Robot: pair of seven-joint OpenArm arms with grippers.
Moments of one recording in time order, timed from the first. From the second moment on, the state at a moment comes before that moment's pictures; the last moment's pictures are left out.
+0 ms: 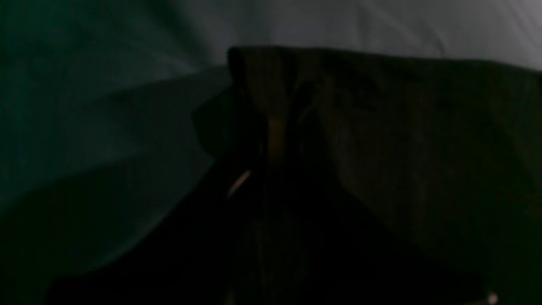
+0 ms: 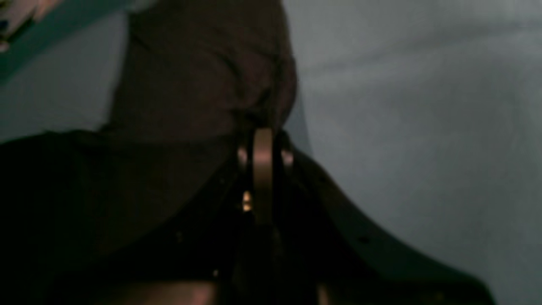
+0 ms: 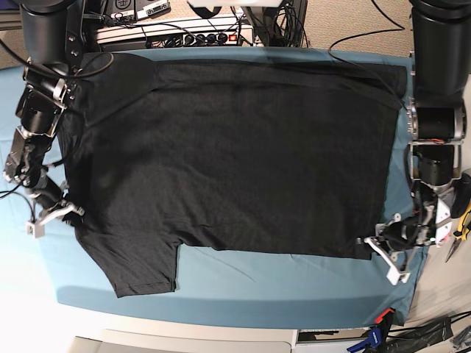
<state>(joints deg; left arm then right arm) -45.6 -21.9 7.1 27.2 -35.1 -28.2 41.0 32.4 29.8 22.6 38.3 28.1 39.4 -37.2</state>
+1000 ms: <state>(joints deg) -44.4 -36.6 7.1 27.3 -82.5 -40.8 77.4 4.8 38.2 22.4 73.6 50.3 39.8 -56.0</state>
